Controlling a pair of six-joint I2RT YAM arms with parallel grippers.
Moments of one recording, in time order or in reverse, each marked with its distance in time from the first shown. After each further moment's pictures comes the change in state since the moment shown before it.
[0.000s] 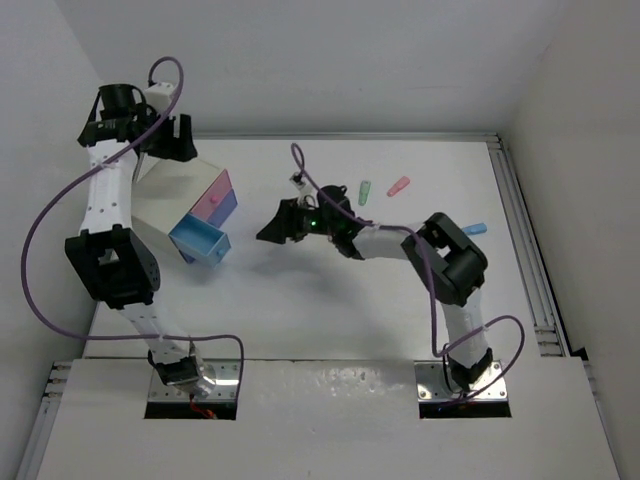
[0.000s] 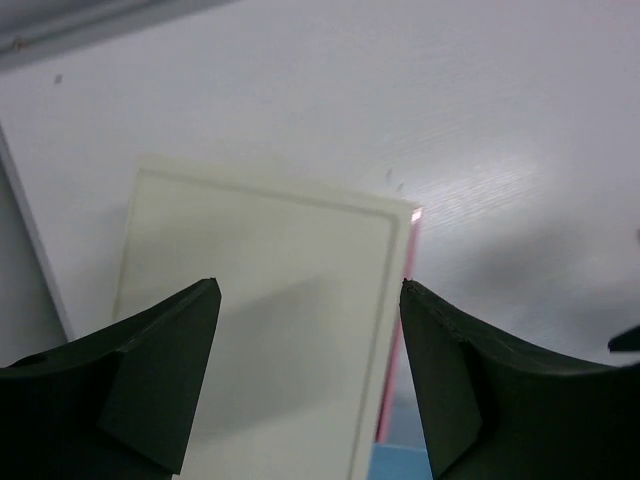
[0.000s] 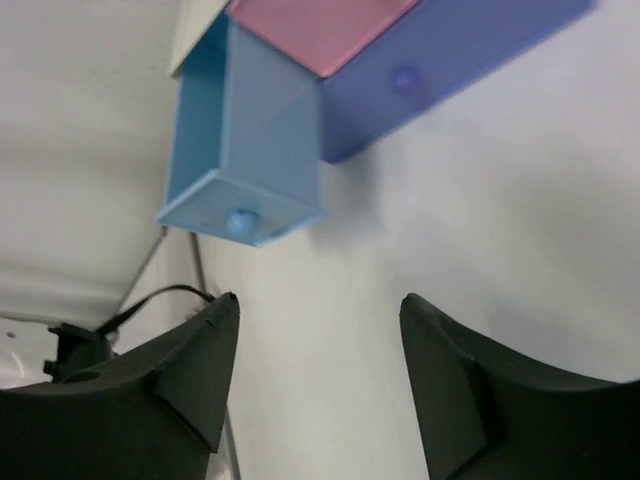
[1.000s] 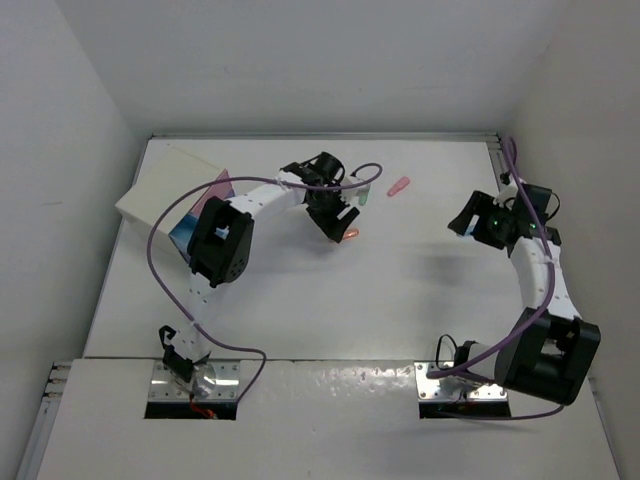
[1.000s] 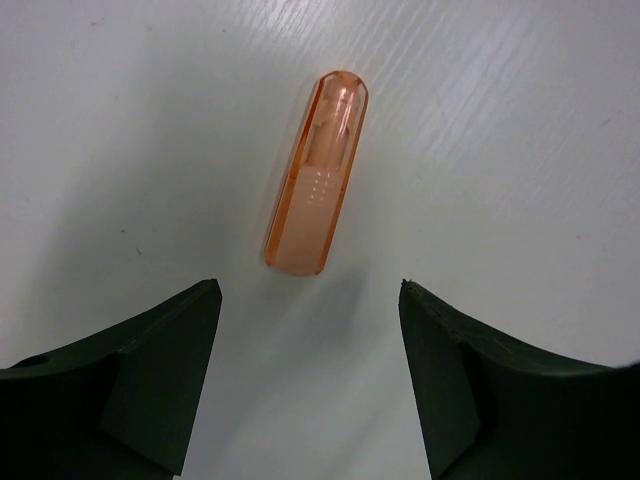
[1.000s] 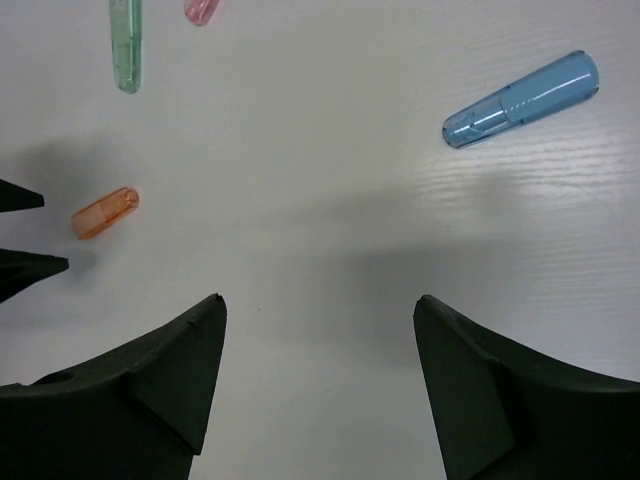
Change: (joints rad) left arm -0.837 0.411 -0.018 0.045 -0.094 -0.010; right arm -1.062 -0.817 -0.314 -1.108 0.123 -0.576
